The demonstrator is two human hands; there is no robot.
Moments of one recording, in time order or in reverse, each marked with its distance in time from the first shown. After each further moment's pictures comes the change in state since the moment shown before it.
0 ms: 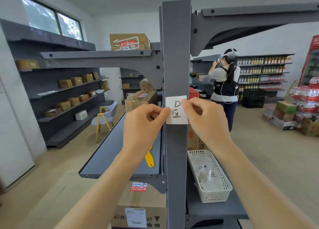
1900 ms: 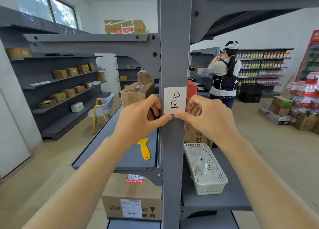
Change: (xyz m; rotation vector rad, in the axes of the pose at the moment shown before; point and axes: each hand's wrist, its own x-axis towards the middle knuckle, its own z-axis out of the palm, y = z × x) left_hand 0.025 -0.046 0.006 0.385 -0.110 0.475; right_hand 0.004 0.032 -0.008 -0.289 -0.171 -0.092
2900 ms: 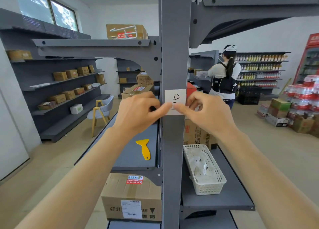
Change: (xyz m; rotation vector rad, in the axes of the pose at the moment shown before) left_hand 0.021 -0.004 -0.007 0.182 -0.014 0.077; right_hand 0.010 -0.006 -0.010 0.048 0.020 -0.014
